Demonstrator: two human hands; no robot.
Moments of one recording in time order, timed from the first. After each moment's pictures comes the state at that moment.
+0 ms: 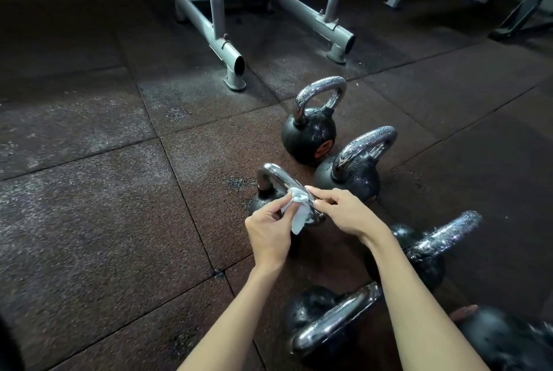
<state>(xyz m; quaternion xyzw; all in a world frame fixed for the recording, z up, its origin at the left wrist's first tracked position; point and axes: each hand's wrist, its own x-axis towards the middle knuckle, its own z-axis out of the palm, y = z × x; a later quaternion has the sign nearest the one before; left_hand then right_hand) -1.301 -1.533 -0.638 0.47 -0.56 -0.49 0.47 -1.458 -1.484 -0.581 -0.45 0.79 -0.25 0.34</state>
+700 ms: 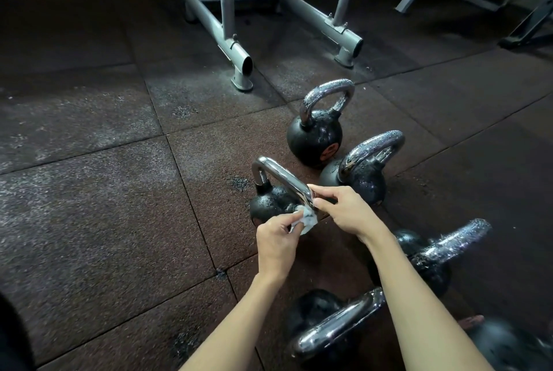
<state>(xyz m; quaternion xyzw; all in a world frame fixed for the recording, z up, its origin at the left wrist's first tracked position) -1.300 -1.529 -0.679 0.45 -0.65 -0.42 0.43 -1.458 -1.500 -0.588 -0.46 0.78 -0.28 0.32</state>
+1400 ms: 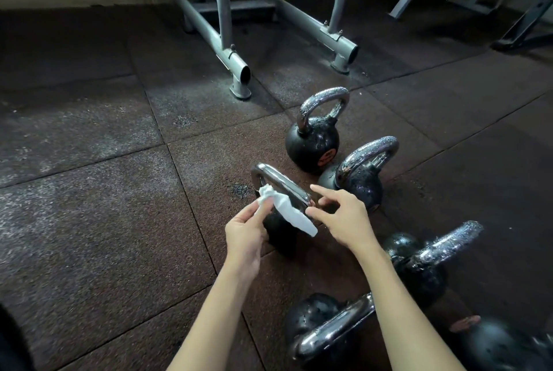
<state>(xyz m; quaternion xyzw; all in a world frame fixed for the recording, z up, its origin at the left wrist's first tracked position) -1.259 -1.556 -0.608 0.43 -0.25 -0.76 0.42 -1.437 -1.484 -0.575 -0.45 0.80 -0.35 0.21</state>
